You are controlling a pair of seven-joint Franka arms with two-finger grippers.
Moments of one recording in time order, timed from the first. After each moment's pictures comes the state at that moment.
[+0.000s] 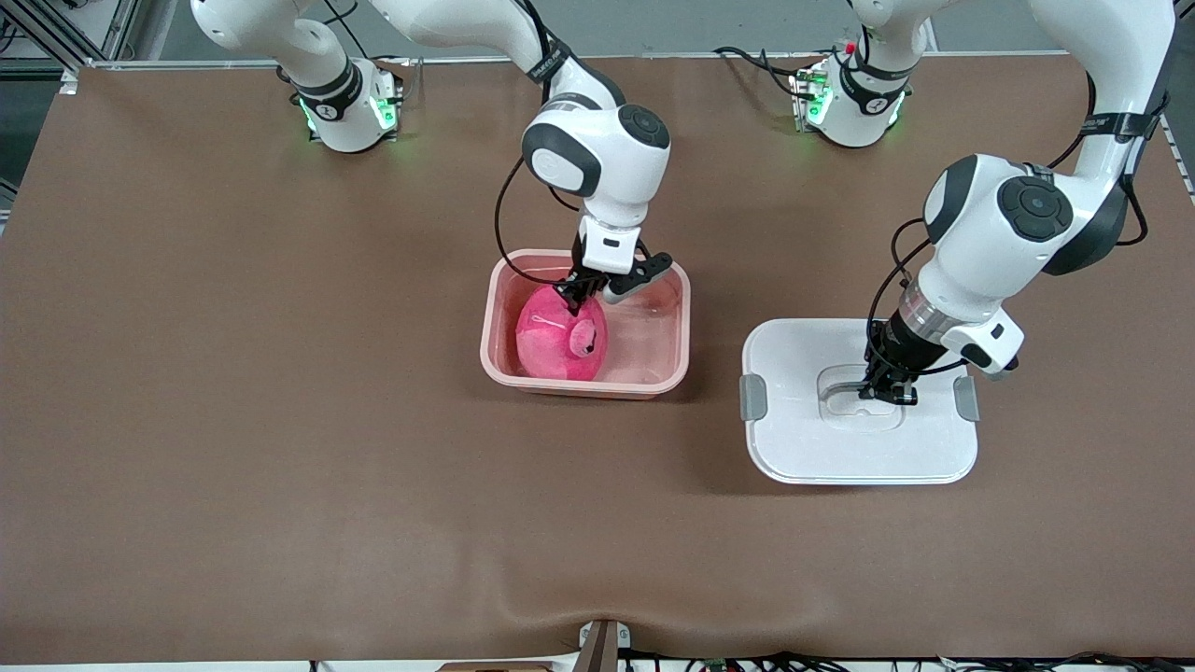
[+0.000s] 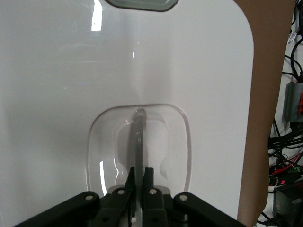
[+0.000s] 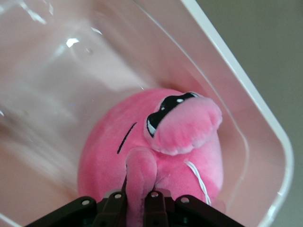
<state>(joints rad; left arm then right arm) 0.42 0.26 -0.69 -2.00 0.20 2.47 -1.90 0.93 0.60 -0.01 -1.56 -0.44 2.10 0.48</state>
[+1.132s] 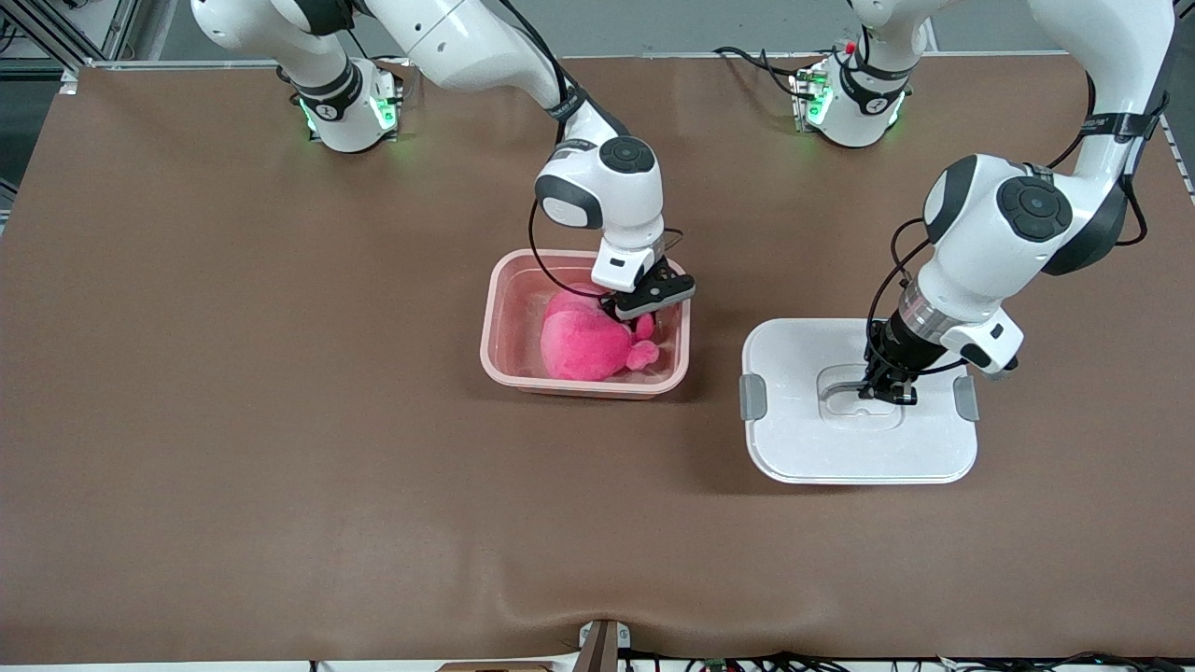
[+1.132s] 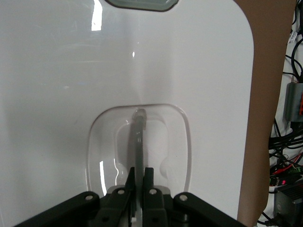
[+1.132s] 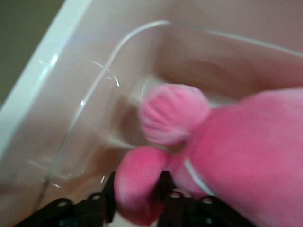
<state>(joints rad) 0.42 0.26 -0.69 -2.00 0.20 2.47 -1.90 0.93 0.75 -0.02 -1.54 -0.28 2.53 0.79</state>
